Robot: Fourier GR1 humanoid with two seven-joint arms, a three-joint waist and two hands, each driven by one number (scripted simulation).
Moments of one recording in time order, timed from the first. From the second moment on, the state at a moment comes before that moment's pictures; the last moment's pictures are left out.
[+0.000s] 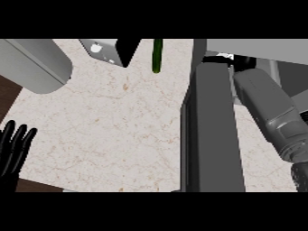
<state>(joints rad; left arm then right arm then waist) 0.33 0.07 0.07 -2.12 0.18 -0.30 -0.14 -1.17 -0.23 -0.23 -0.07 0.22 -0.60 -0.61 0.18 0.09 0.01</state>
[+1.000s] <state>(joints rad) 0.31 0.02 -0.04 -2.10 0.07 -0.27 -0.14 -1.11 -0.25 -0.28 -0.08 0.17 -0.45 -0.66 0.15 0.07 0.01</state>
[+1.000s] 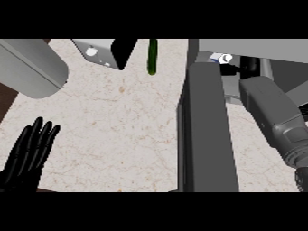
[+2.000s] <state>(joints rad) 0.30 0.00 -0.14 -2.03 0.01 -0.24 -0.15 -0.97 -0.22 -0.33 -0.09 0.13 -0.22 -0.81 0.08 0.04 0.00</state>
